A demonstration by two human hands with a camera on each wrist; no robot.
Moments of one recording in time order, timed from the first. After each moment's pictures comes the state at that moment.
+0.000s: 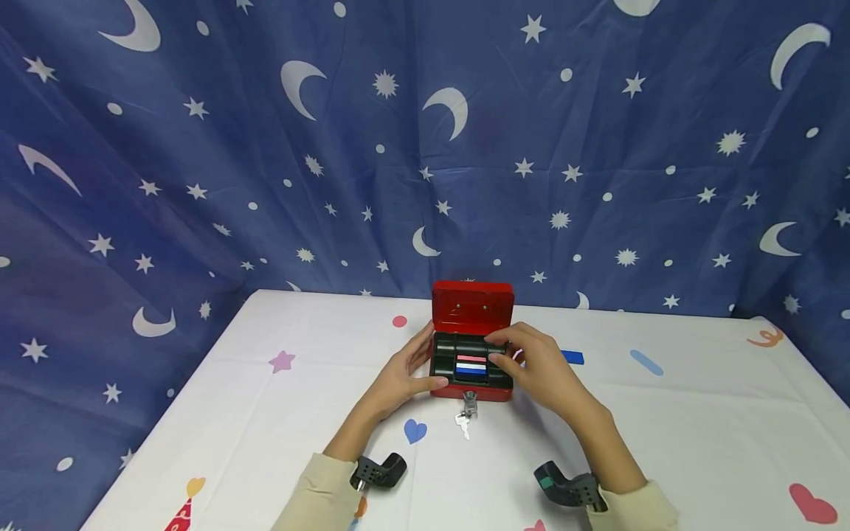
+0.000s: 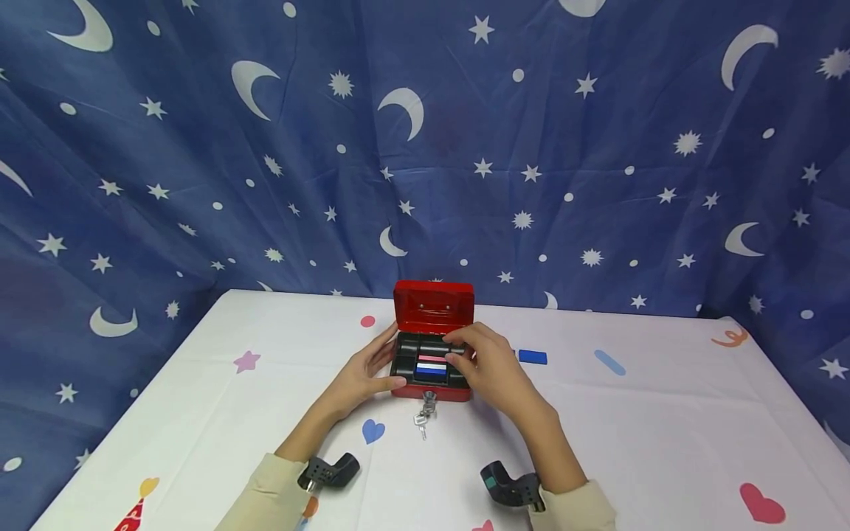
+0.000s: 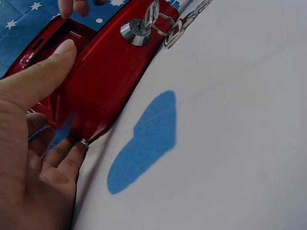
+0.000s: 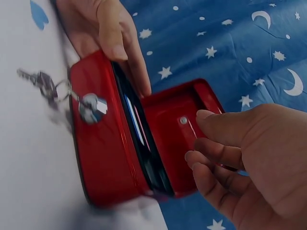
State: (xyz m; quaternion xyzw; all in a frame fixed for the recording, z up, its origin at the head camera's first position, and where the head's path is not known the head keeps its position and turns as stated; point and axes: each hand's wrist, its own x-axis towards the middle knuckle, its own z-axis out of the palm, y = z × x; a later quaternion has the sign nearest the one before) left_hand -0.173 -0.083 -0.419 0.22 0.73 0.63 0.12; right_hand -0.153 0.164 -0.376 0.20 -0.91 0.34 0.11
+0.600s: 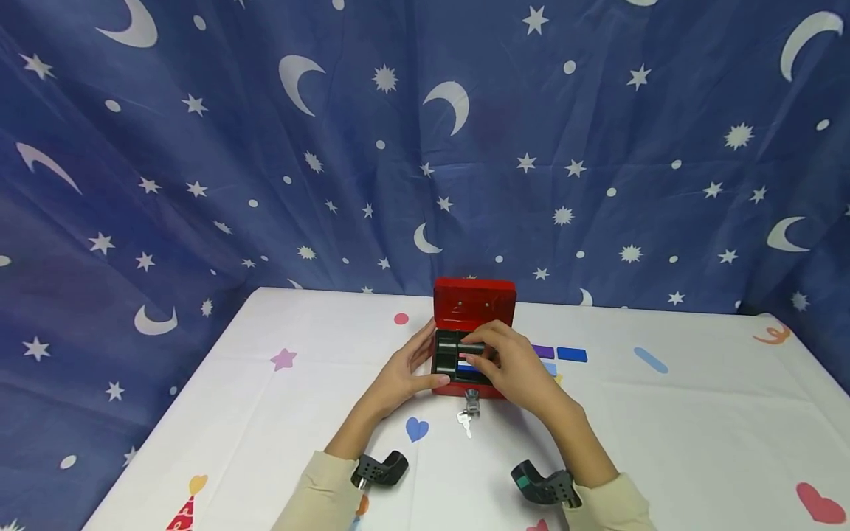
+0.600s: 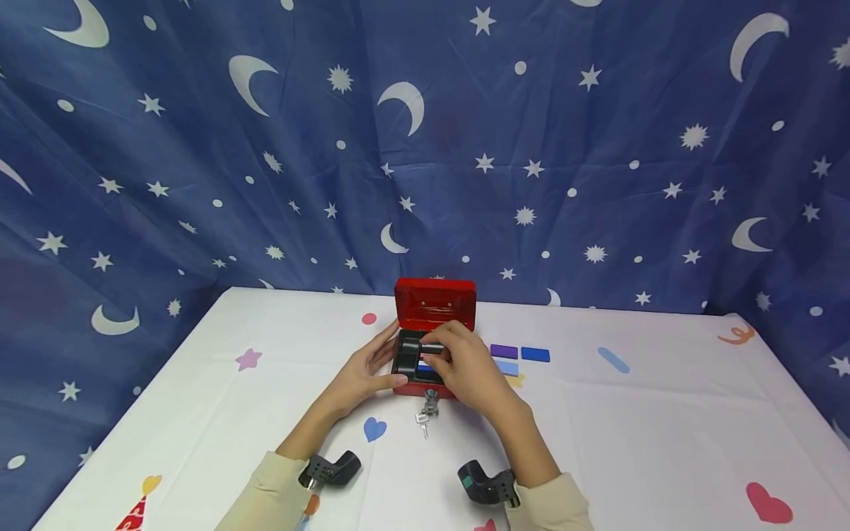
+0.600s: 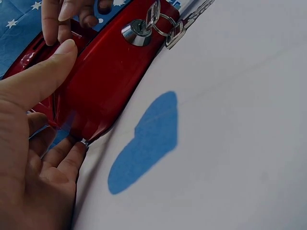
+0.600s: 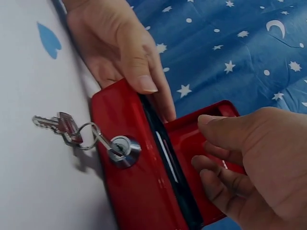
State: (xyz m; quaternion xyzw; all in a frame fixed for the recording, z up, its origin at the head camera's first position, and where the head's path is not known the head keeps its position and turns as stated) left_hand -0.174 -0.083 -0.420 0.23 0.73 0.63 0.12; right_hand -0.158 0.135 -0.384 0.22 -0.90 0.37 0.09
